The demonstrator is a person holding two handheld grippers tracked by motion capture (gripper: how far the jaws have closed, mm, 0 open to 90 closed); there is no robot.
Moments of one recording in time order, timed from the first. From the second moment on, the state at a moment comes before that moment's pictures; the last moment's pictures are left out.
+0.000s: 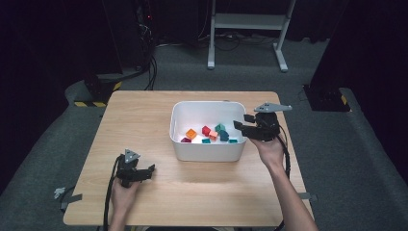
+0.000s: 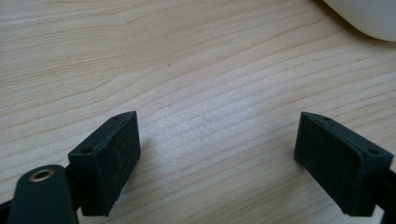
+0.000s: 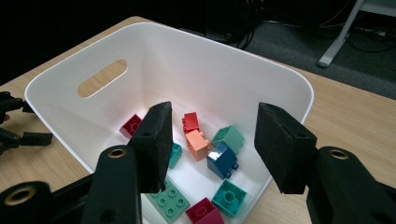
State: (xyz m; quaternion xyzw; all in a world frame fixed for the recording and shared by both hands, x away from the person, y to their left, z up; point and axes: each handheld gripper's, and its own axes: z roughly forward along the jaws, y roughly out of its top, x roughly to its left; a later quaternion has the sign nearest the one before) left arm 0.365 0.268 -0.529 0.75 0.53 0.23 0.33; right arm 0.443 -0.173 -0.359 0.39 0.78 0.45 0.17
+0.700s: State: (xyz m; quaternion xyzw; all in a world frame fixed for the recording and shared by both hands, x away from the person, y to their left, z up) left arm 0.365 0.268 -0.528 0.75 0.53 0.23 0.33; right arm 0.408 -0.190 -0.359 0.38 0.77 0.48 0.18
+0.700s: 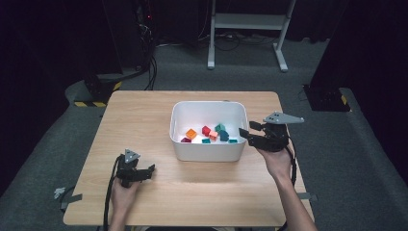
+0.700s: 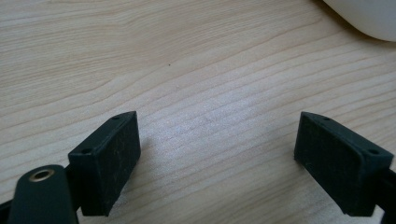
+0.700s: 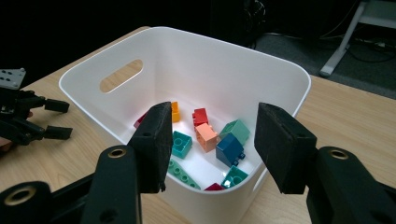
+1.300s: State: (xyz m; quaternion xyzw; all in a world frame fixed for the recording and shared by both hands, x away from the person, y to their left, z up) left arm 0.365 0.268 -0.528 0.75 0.53 0.23 0.33; right arm 0.377 -0.194 -0.364 0.36 0.77 0.49 0.17
